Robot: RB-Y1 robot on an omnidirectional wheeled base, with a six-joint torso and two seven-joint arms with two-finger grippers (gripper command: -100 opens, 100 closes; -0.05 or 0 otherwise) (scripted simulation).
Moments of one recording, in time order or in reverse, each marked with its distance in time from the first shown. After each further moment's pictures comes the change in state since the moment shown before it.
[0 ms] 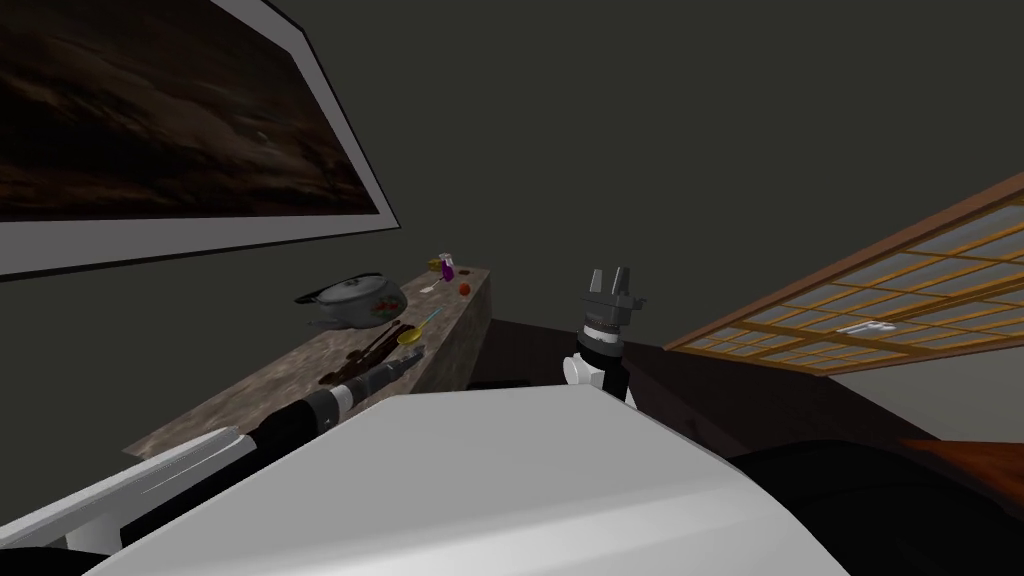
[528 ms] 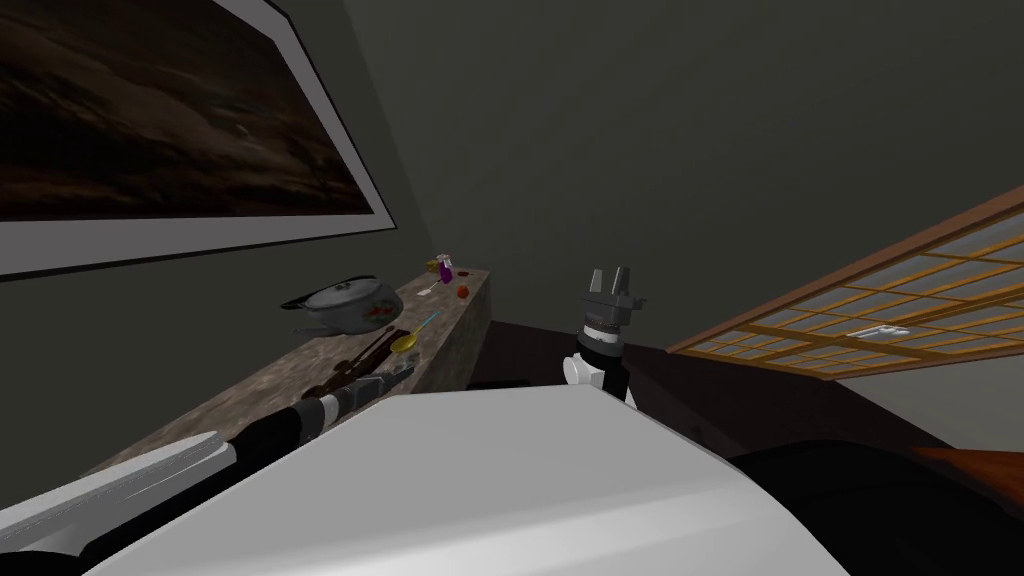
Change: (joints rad) left arm 0.083 0.156 -0.001 0.005 -0.045 0.085 -0.006; right arm 0.000 0.000 0.000 0.000 0.000 0.000 0.000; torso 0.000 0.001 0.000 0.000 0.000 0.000
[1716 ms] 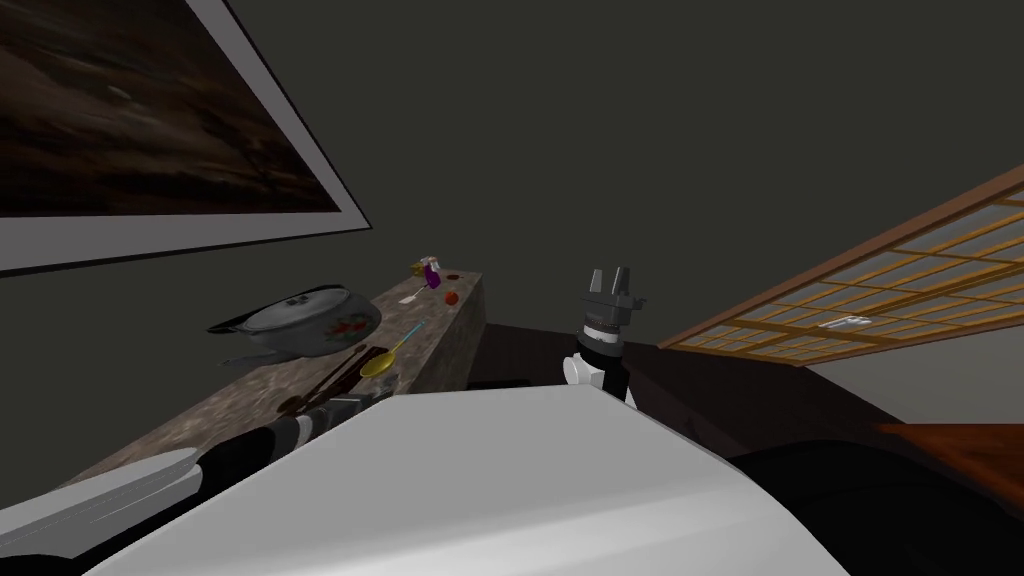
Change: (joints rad) left arm 0.059 0.128 -0.052 0.098 -0.065 0.061 -0.029; right arm 0.000 0.000 0.000 0.000 0.000 0.000 0.000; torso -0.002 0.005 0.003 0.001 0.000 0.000
